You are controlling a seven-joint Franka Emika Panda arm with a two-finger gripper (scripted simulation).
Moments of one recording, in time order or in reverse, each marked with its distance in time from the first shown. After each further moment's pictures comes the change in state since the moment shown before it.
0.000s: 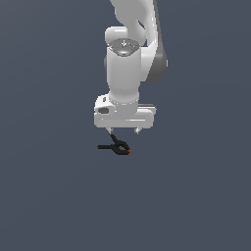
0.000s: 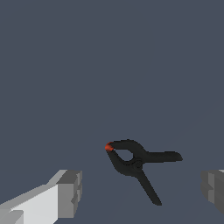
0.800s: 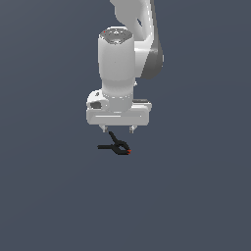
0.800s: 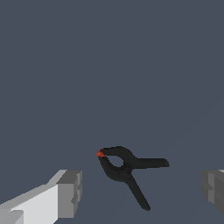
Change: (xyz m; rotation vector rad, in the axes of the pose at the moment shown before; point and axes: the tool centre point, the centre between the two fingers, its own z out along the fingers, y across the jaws) arm 0.010 0.019 -0.019 -0.008 0.052 -0.003
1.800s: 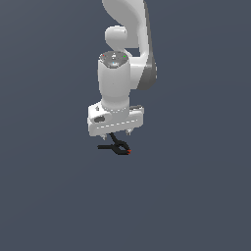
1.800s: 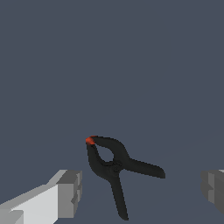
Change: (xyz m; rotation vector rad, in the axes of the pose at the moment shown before) arm -0.019 0.009 0.046 0.000 -0.045 -0.299
